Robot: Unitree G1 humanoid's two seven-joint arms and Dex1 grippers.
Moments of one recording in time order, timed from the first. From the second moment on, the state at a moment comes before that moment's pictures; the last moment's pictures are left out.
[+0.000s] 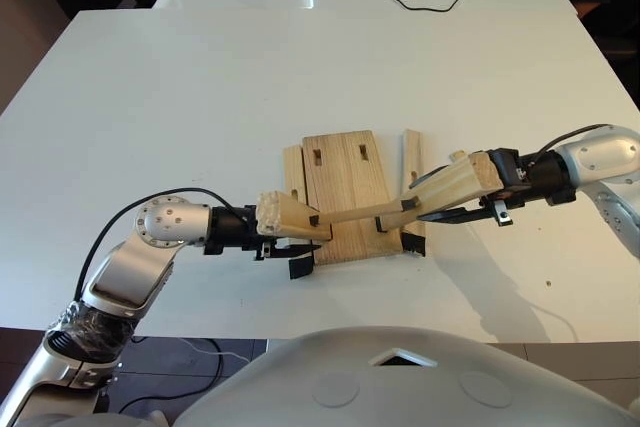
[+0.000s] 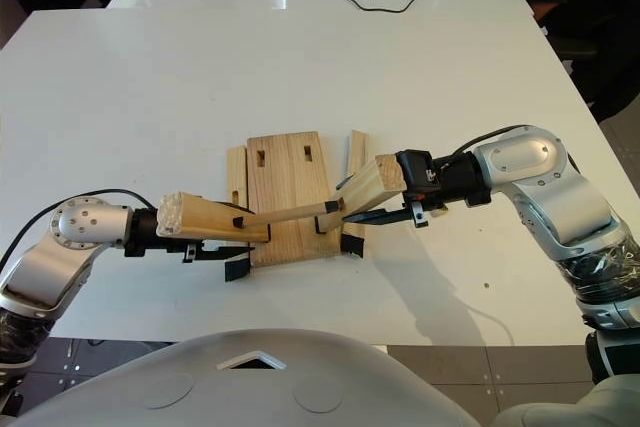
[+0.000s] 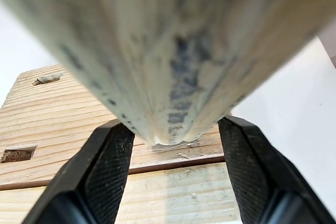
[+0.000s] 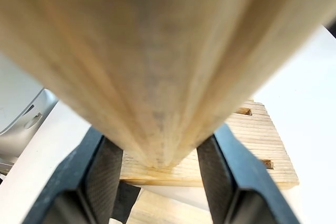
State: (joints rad) left arm 0.10 0.80 -0.22 -0.40 -0.24 0.15 -1.12; right arm -0.21 -1.02 0.30 -0.25 0.62 0.08 1.28
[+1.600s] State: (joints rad) left arm 0.10 0.82 -0.16 -0.46 -0.43 0.34 -1.14; right arm -0.27 -0.99 0.36 -0.19 0.62 0.05 1.31
